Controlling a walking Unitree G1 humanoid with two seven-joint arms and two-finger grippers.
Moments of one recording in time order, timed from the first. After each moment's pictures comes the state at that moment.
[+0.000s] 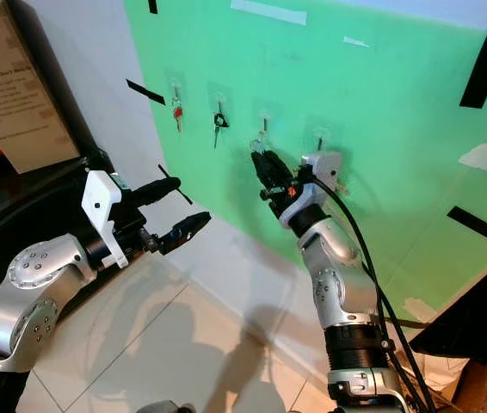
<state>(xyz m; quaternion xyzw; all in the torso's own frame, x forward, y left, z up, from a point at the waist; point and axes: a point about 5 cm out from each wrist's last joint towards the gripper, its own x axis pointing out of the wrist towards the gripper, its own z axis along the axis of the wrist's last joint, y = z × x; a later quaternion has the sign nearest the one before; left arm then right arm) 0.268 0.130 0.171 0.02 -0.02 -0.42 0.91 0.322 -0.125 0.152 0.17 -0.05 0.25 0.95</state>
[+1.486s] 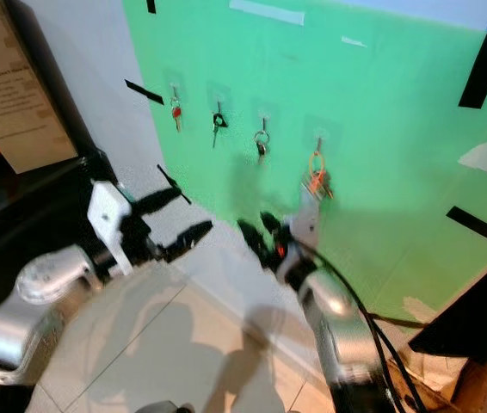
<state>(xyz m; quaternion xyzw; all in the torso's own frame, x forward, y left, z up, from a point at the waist) 0.259 0.126 0.149 0.03 0.00 -0.37 0.93 0.264 -0.126 0.080 0.06 0.08 0.27 0.96</state>
